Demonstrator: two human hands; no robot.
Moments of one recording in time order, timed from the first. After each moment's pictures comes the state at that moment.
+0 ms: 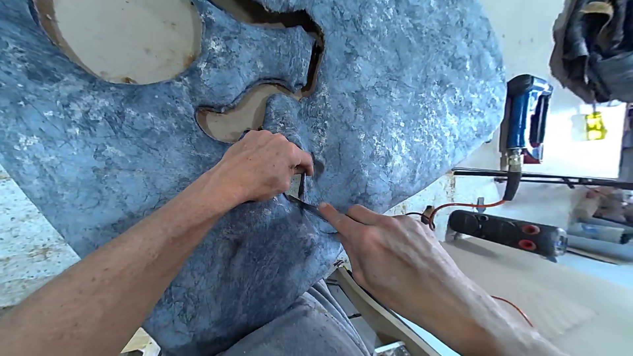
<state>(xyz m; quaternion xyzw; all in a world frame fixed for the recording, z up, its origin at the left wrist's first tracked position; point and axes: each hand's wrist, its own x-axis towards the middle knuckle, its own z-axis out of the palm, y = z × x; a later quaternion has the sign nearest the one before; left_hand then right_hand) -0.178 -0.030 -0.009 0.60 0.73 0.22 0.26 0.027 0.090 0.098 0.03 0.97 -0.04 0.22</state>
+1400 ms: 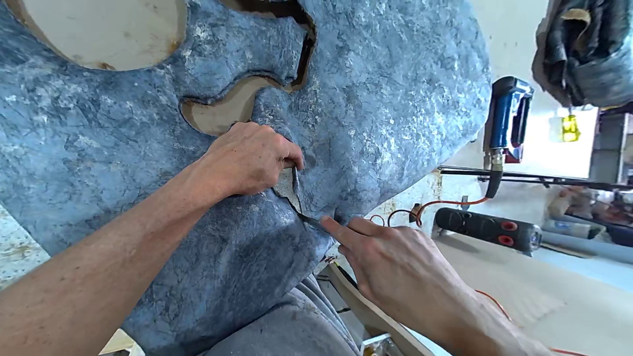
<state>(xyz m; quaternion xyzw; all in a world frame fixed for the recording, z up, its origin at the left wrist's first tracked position) -0.179 -0.029 -0.007 0.58 0.74 0.23 0.26 0.053 0.102 0.101 0.01 0.97 -0.04 0.26</state>
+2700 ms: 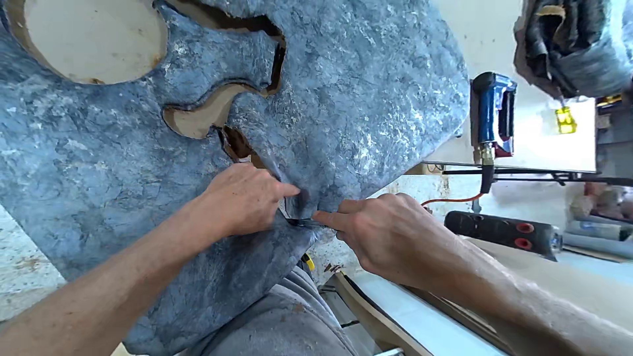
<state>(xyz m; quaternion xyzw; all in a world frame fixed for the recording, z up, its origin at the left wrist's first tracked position) -0.117 -0.031 0.011 0.63 0.72 0.10 0.28 0.044 0.145 0.114 -0.07 0.95 -0.02 0.31</state>
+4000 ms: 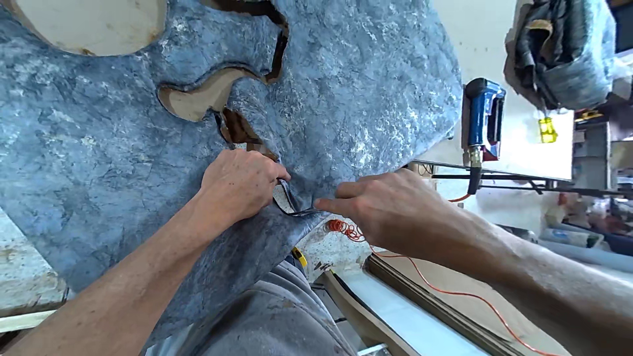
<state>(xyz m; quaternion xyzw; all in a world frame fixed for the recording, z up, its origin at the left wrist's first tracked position) -0.101 -0.031 0.008 0.51 0.81 0.15 0.24 0.035 0.168 0.114 -0.18 0.94 0.03 0.31</state>
